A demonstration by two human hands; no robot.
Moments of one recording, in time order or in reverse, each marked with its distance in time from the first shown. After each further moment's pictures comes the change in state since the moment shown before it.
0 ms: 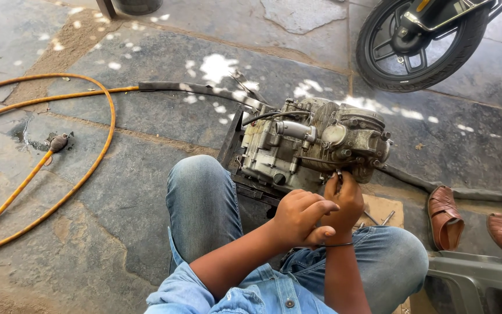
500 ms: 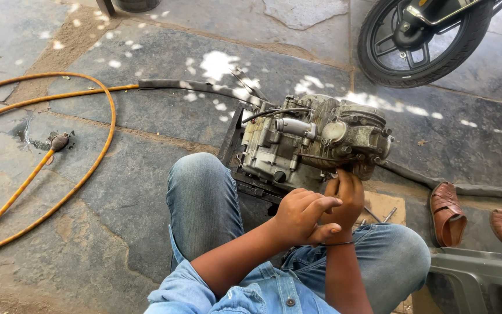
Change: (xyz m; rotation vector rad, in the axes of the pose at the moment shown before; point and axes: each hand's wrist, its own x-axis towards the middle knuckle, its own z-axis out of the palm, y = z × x) left_hand 0.001 0.001 0.006 0.040 0.021 0.033; right_hand -0.004 0.005 0.000 0.031 0.028 -0.104
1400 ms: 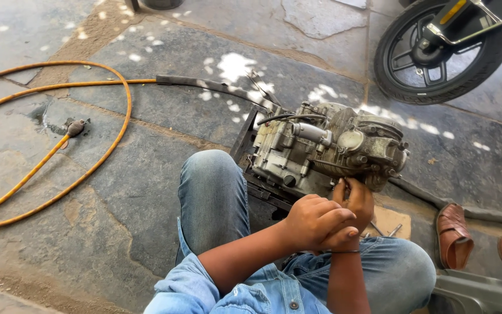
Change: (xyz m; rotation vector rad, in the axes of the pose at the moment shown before) left_hand 0.005 0.007 0.001 0.035 0.034 0.001; right_hand 0.003 -0.006 -0.001 0.028 -0.017 0.029
